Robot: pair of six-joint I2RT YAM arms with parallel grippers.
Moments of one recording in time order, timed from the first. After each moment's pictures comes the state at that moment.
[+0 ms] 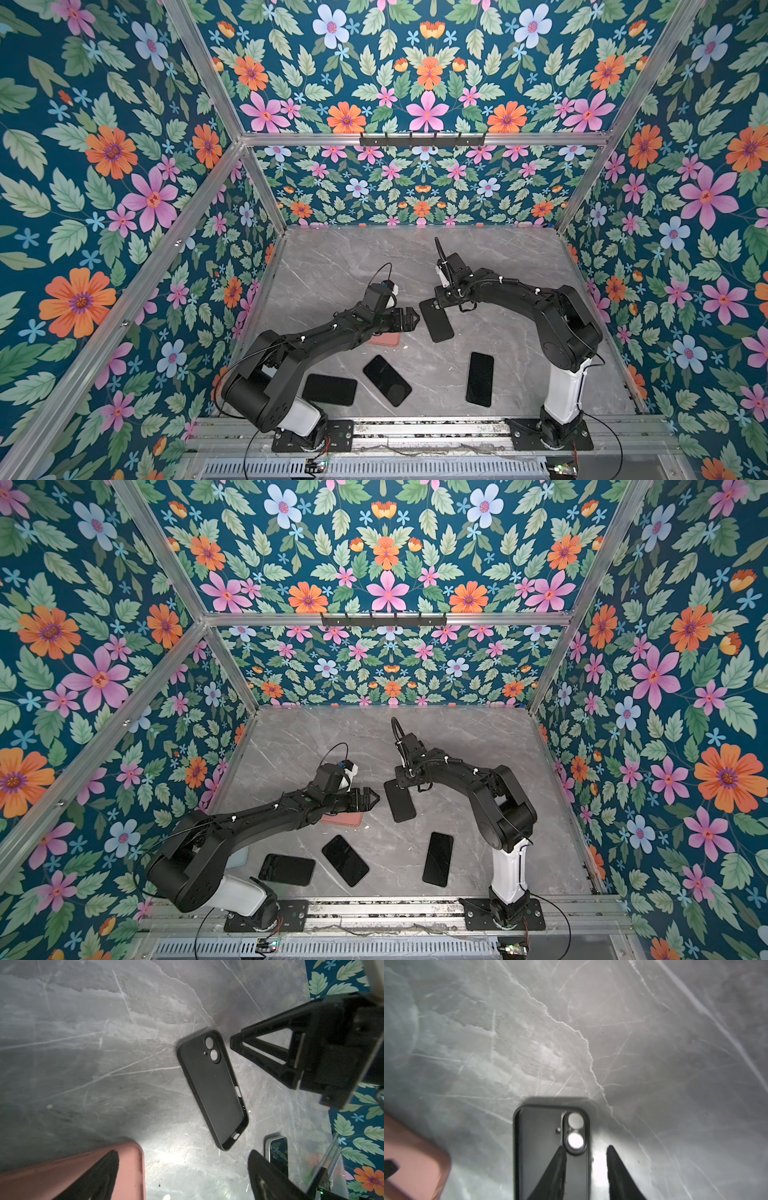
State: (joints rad) left arm -0.62 1.49 0.71 -0.02 0.26 -0.58; right arm 0.57 1.88 1.29 -0.49 0.00 0.31
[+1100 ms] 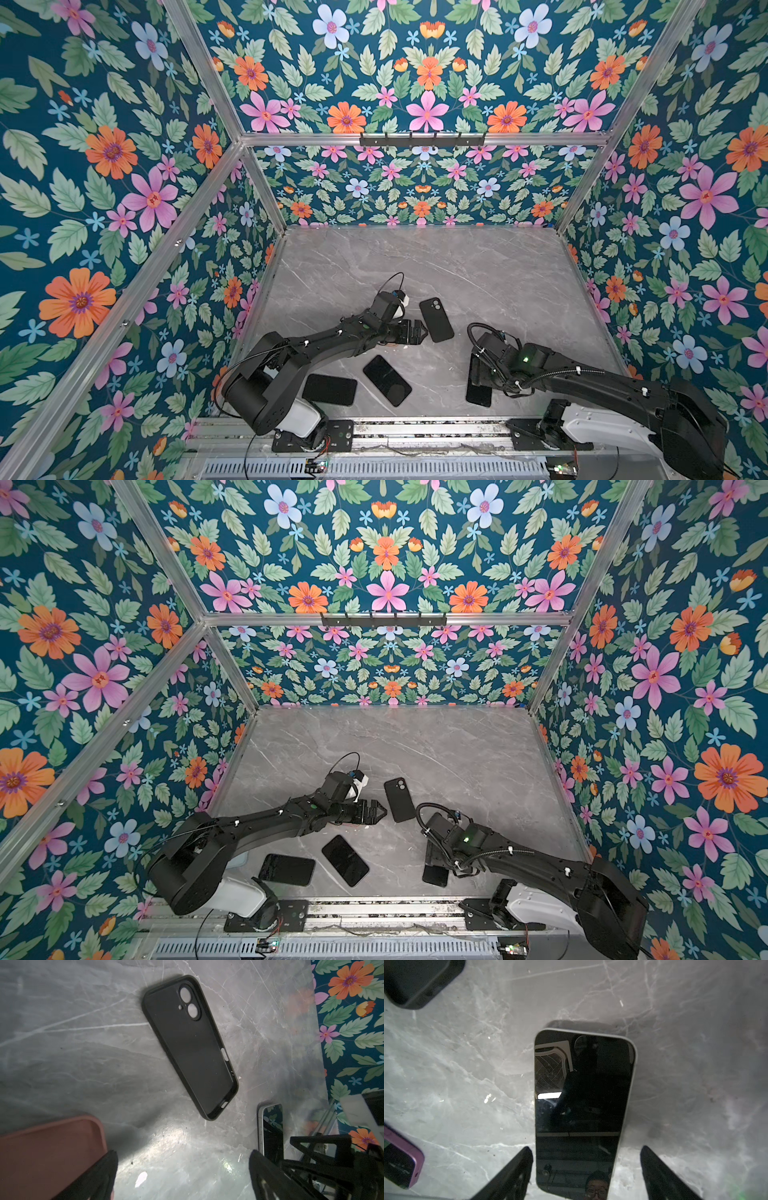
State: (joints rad) left arm -0.71 1.48 0.69 -0.05 0.29 -0.58; right arm 0.90 1.11 0.55 -0.75 0.06 1.08
